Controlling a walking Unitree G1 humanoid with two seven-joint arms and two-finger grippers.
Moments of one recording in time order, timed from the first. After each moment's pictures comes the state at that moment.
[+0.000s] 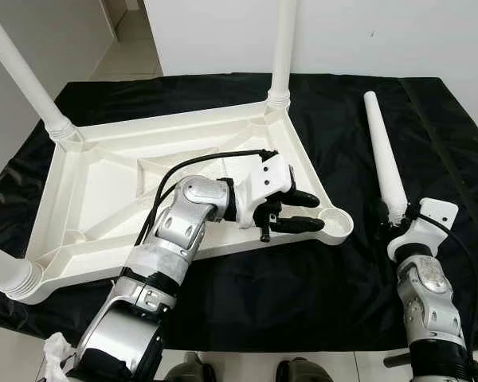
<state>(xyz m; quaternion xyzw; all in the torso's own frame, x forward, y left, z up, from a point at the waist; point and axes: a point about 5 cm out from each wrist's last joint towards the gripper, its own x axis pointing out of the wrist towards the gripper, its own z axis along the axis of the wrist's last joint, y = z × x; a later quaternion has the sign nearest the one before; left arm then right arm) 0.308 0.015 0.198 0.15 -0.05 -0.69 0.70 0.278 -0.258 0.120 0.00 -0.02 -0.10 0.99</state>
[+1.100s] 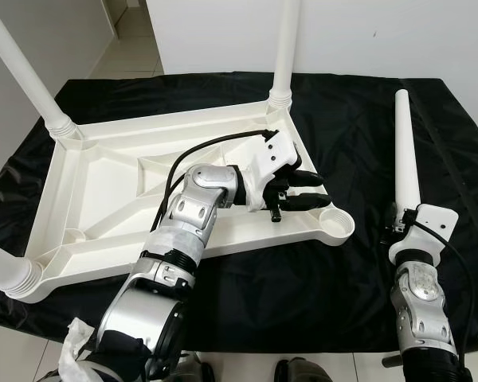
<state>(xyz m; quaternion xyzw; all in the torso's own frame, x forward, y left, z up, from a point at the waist) 0.333 0.008 0.202 0.10 -0.03 -0.67 0.73 0.269 -0.258 0.119 -0.06 -0.05 -0.20 0.98</state>
